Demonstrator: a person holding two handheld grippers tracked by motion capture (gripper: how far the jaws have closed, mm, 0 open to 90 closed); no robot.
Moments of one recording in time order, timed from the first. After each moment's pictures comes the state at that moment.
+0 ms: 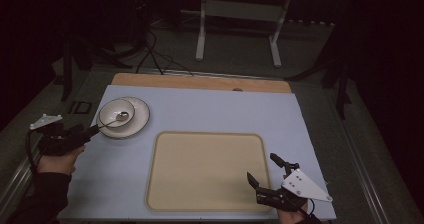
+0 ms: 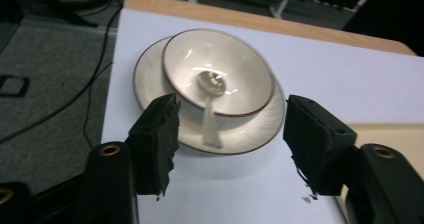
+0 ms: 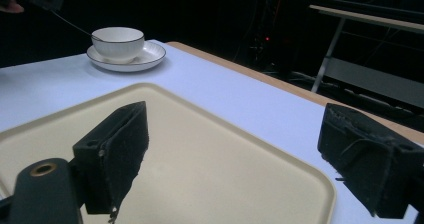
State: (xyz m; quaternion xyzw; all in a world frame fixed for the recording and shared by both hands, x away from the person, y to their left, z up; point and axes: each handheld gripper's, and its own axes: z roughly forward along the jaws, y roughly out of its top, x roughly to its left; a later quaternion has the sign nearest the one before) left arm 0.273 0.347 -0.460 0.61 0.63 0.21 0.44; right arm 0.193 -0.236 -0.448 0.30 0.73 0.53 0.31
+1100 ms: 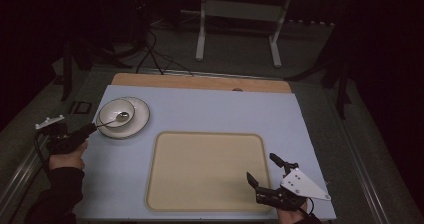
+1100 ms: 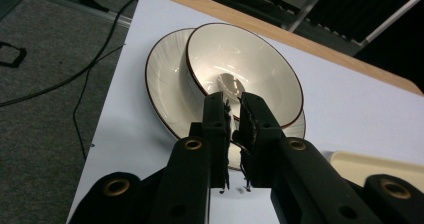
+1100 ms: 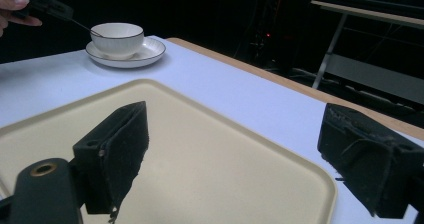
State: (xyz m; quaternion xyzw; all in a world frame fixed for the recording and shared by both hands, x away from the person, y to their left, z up) left arm 0.288 0.349 -0.483 0.54 0.67 0.20 0.46; right arm 0.195 -0.235 -0.450 0.30 0.73 0.53 0.31
